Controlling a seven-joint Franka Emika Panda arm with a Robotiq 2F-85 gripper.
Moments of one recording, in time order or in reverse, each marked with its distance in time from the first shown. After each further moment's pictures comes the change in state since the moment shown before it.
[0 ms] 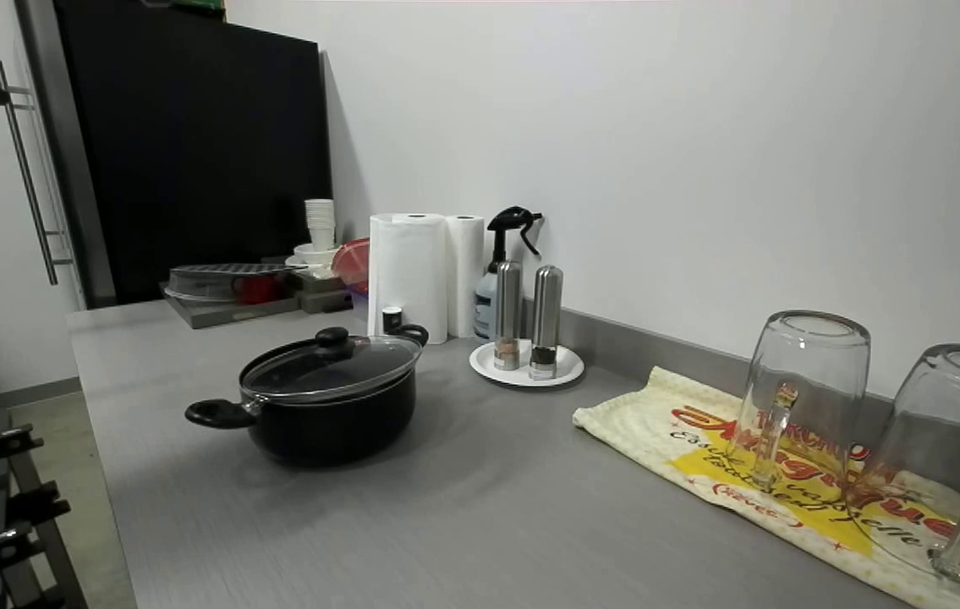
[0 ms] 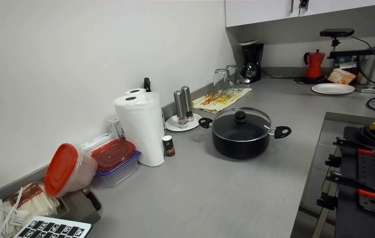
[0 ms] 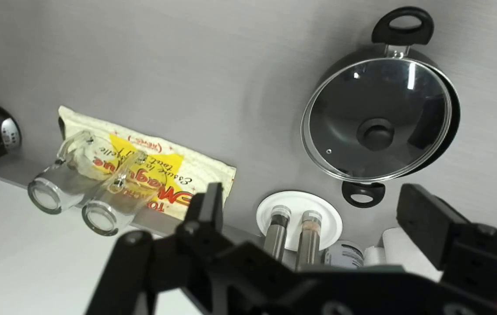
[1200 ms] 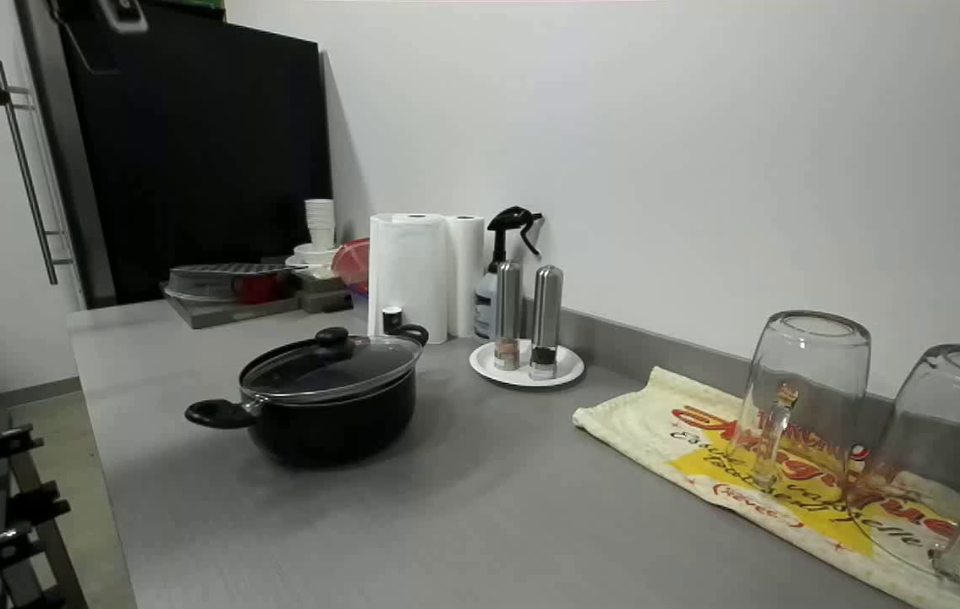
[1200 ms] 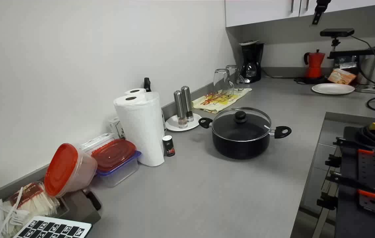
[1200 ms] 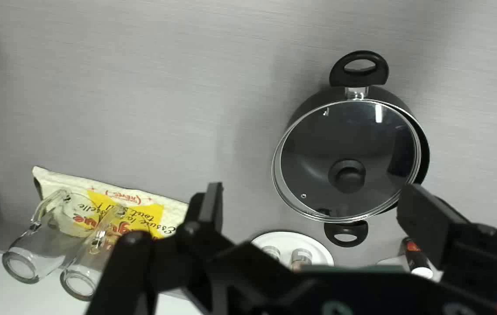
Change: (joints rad) arm -0.028 -0.133 0.041 -0.194 0.030 -0.023 0.118
